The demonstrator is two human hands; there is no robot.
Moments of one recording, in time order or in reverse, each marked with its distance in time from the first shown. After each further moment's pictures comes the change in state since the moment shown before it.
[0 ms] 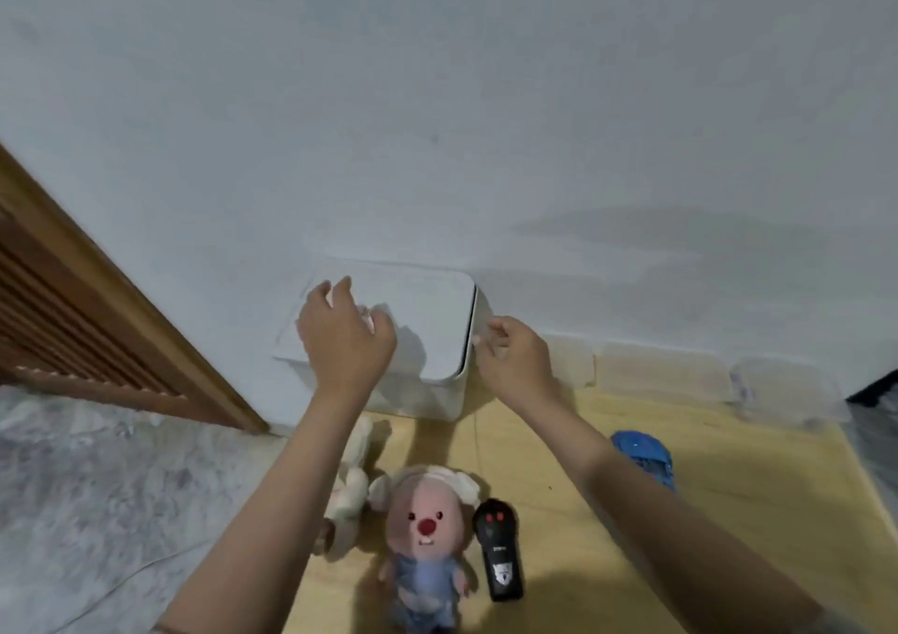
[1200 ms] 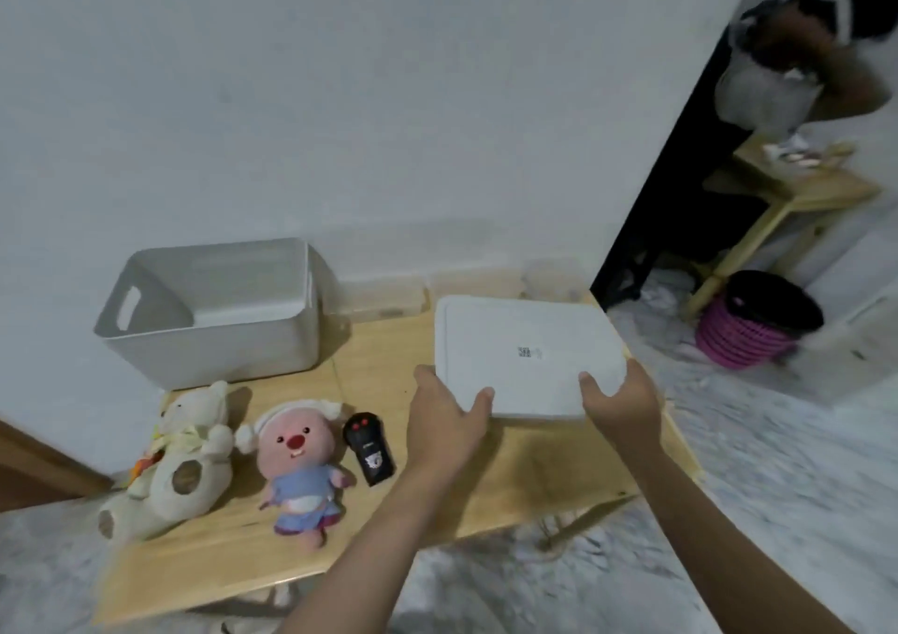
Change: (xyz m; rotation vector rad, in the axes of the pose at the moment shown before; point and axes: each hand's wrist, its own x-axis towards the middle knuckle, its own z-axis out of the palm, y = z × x) left_hand -0.264 0.121 -0.003 -0.523 -0.760 0.027; right_hand -0.232 0.177 -0.186 -0.225 0.596 0.474
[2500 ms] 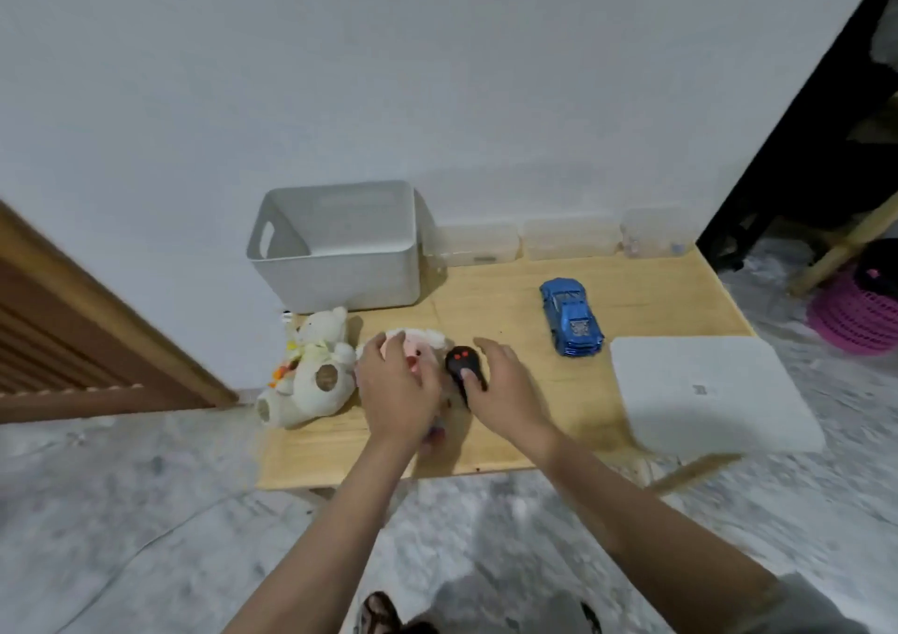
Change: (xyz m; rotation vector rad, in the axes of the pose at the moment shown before) left_hand -0.022 -0.111 -0.111 0.437 0.445 0.086; right_hand -0.159 -0.115 0.123 0.032 -0.516 -0.418
